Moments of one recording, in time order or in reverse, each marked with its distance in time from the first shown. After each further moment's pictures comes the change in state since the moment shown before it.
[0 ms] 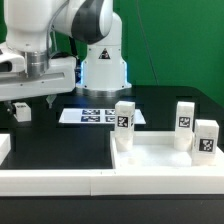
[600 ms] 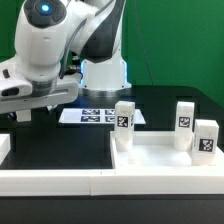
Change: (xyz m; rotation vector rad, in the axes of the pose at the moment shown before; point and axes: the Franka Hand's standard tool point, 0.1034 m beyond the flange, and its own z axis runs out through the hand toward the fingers) arm -0.009 0.001 0.013 0.011 -0.352 -0.031
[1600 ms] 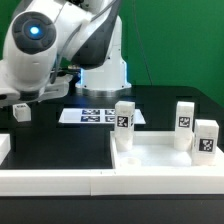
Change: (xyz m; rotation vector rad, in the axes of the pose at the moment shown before) arm -0.027 0.019 0.014 0.041 -0.177 0.119
